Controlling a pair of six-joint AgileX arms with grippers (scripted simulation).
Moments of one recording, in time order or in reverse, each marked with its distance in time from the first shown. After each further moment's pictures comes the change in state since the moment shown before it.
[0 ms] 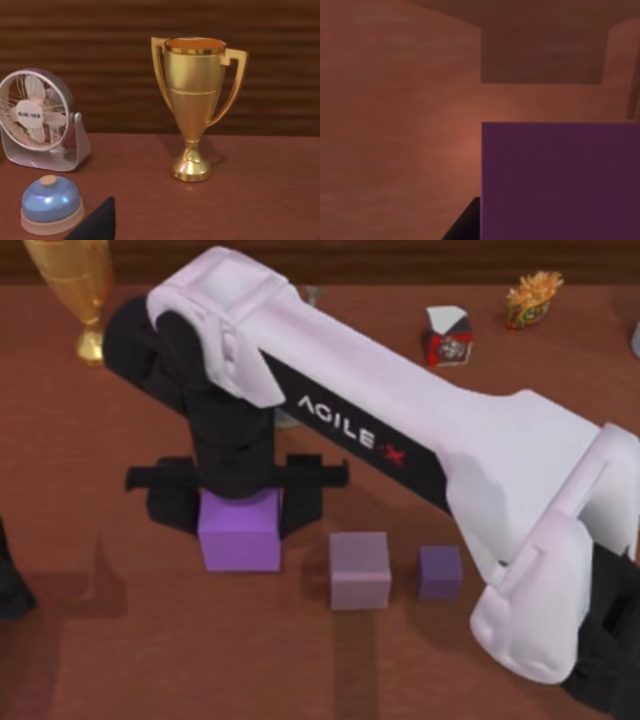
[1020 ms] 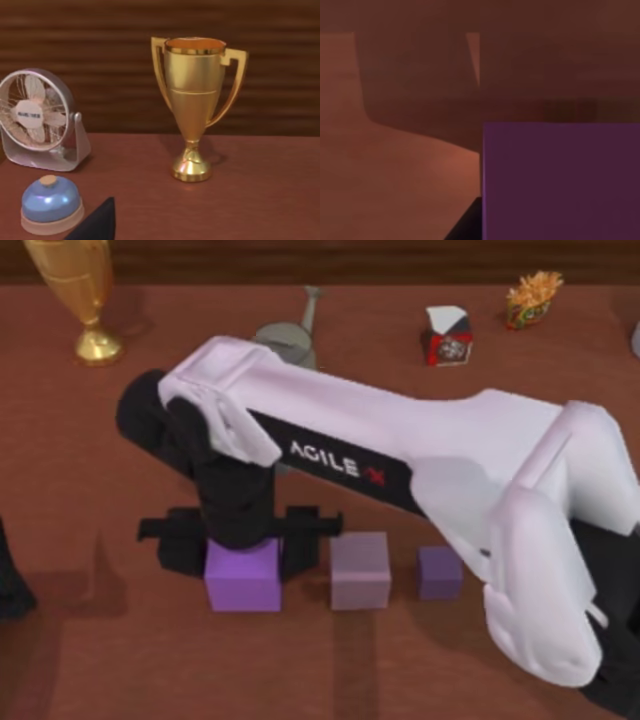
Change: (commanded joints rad) left arm 0.000 0.000 0.000 0.000 0.000 0.000; right arm 0.012 -0.079 -0.406 0.324 -0.001 0.020
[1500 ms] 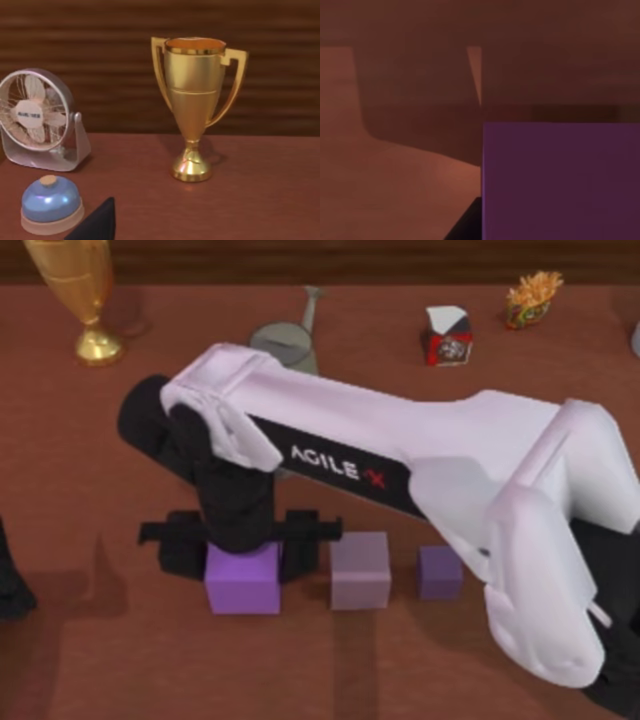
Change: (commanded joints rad) left arm 0.000 0.000 0.000 0.000 0.000 0.000; right arm 0.002 -0.007 -0.035 0.034 0.001 0.001
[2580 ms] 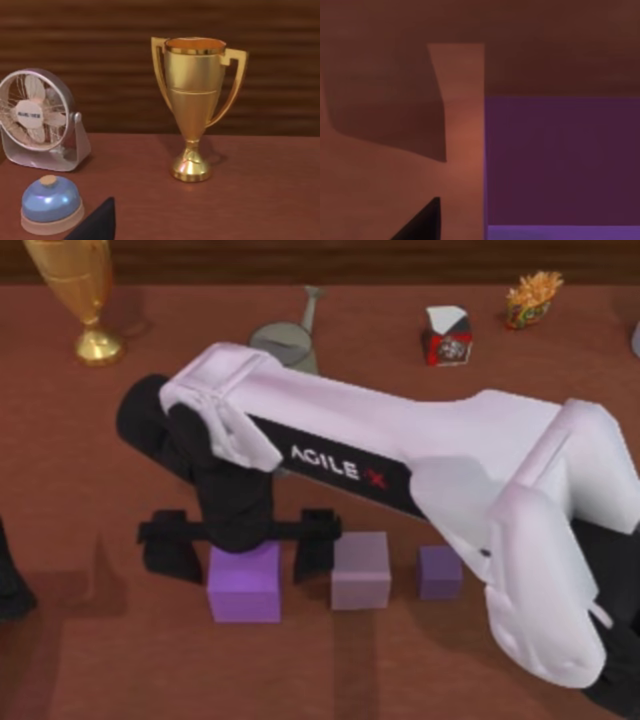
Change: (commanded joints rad) left arm 0.000 0.000 0.000 0.000 0.000 0.000; right arm 0.000 0.000 0.000 0.000 0.000 0.000
